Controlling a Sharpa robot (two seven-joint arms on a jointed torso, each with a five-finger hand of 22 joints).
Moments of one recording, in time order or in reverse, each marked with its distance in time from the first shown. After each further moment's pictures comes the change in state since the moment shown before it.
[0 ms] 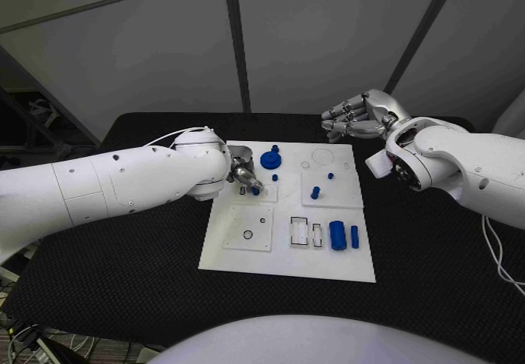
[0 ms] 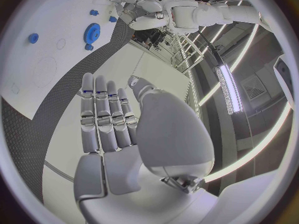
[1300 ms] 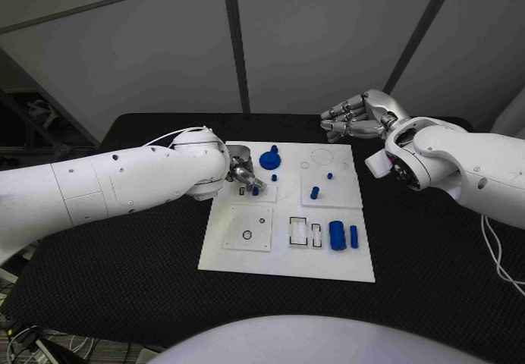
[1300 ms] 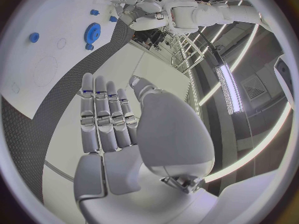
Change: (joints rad) left arm 0.000 0.003 0.000 -0.011 0.004 -0.006 -0.001; left_hand -0.014 0.023 -0.193 0.088 -0.139 0.007 0.007 -0.016 -0.015 0.000 0.000 0.005 0.011 0.000 0.000 0.000 0.000 0.000 0.000 0.000 0.000 0.000; right arm 0.000 0.000 0.000 -0.004 0.001 0.002 0.000; right_hand -0.010 -0.001 -0.009 0.008 0.000 -0.007 0.007 0.000 0.000 -0.011 0.003 0.000 -0.005 -0.007 0.007 0.000 -0.007 0.000 0.003 0.003 -0.018 -0.013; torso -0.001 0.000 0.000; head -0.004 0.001
